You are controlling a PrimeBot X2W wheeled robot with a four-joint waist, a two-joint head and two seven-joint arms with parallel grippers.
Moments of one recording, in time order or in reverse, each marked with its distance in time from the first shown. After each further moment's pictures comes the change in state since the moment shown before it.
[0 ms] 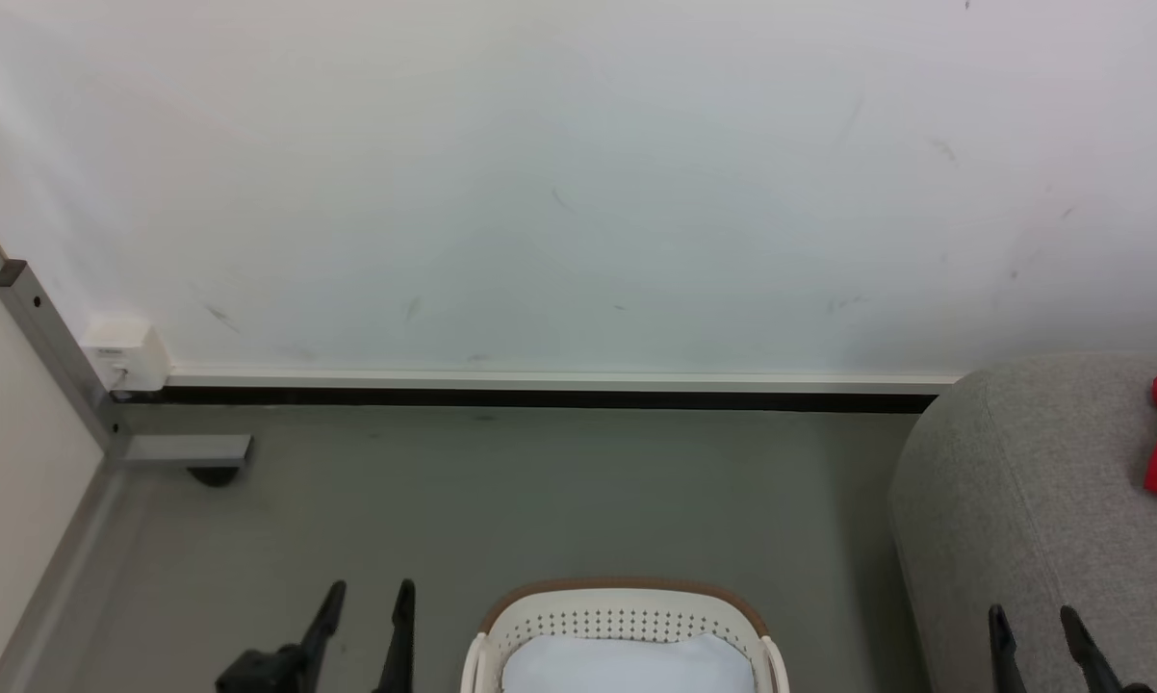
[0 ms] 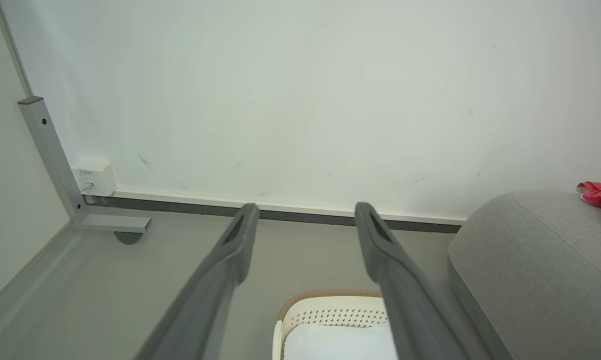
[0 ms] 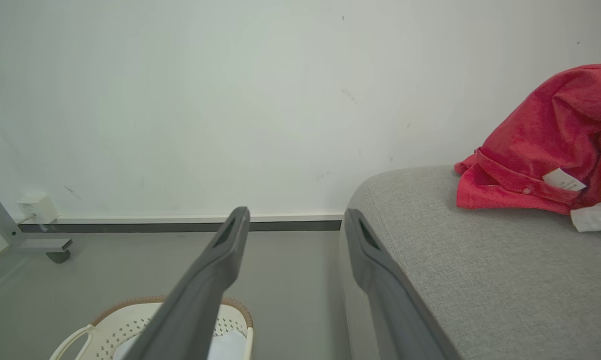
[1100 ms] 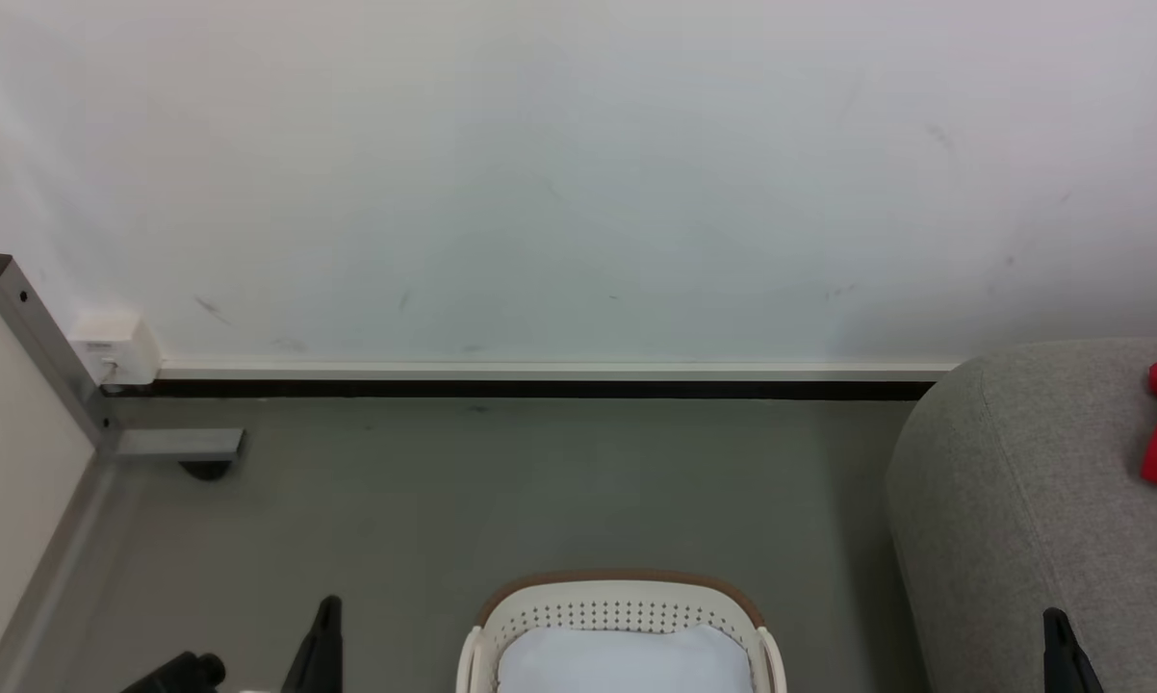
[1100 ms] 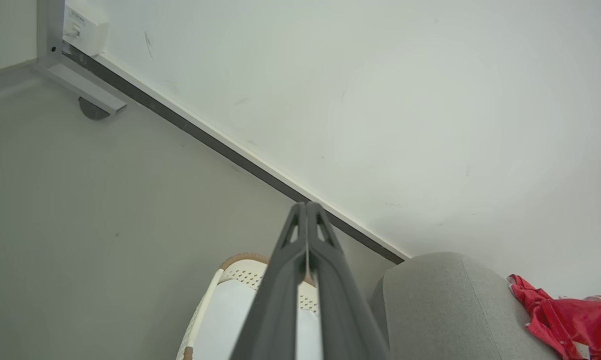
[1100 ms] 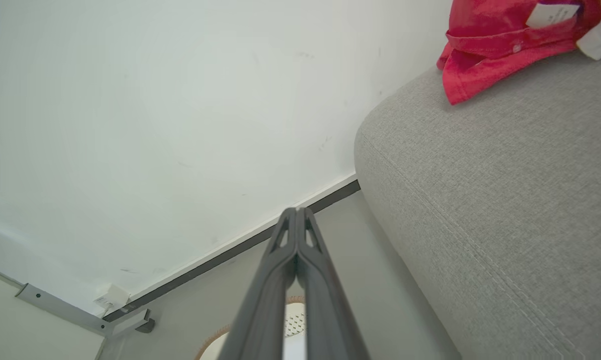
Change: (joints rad) left arm 0.005 -0.028 0.100 0.022 -0.454 -0.054 0.131; right arm -0.018 0.014 -0.009 0.009 0.478 0.000 0.131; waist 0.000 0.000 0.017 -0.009
